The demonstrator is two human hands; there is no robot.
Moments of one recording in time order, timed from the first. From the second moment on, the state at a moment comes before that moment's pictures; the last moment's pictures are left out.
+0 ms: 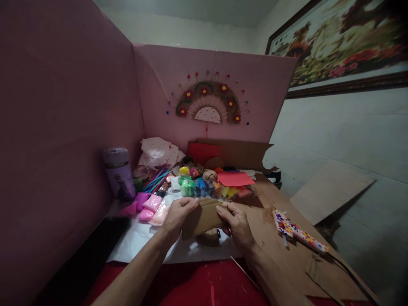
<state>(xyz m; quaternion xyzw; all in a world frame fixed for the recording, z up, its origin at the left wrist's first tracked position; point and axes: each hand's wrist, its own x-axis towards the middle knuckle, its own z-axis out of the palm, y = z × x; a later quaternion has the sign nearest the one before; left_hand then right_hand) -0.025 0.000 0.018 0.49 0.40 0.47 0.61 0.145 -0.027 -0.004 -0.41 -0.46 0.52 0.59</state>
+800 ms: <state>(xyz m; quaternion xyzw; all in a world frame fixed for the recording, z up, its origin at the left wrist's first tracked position) -0.027 0.000 0.023 0.48 0.35 0.56 0.57 0.145 -0.023 -0.005 -0.41 -0.46 0.48 0.63</state>
